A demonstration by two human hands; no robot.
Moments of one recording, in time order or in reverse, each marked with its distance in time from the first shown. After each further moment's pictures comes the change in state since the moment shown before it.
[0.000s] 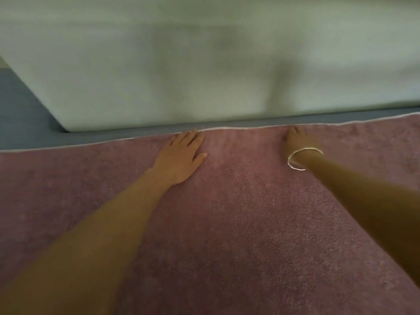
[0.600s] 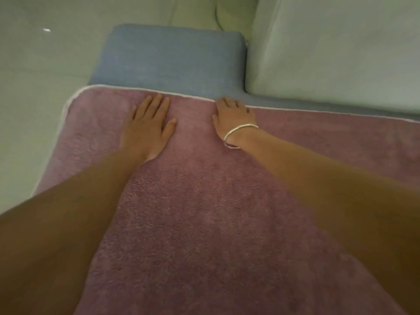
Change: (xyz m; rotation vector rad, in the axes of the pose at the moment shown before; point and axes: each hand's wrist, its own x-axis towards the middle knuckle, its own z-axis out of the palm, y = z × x) left_hand -0.232 -0.334 -0.009 0.007 0.299 -0.487; right_hand -0.206 -0.437 0.083 -0.028 0.030 -0.692
